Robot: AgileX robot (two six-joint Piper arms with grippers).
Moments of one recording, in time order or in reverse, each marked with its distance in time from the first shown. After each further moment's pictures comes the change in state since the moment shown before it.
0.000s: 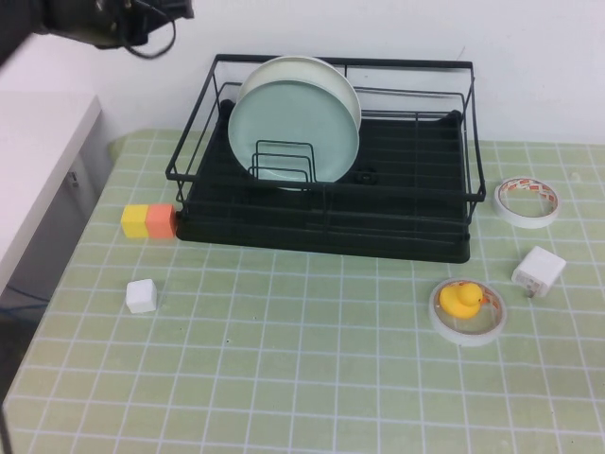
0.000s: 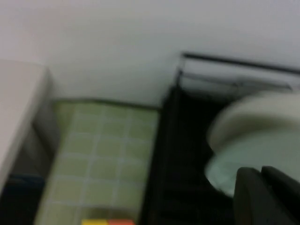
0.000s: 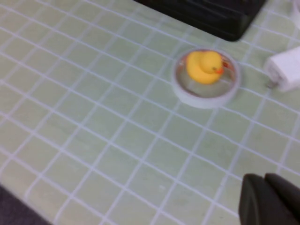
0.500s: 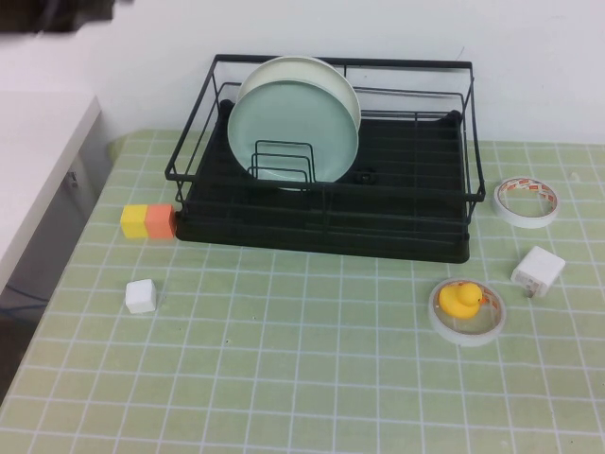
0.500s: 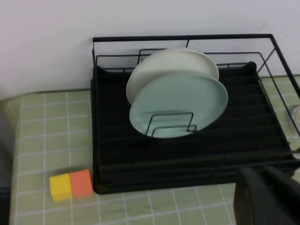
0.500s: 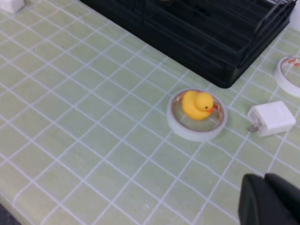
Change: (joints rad) right arm 0.000 -0.209 -0.006 -0.036 0.061 -0.040; left arm 0.000 -0.508 0.285 -0.334 0.181 0.379
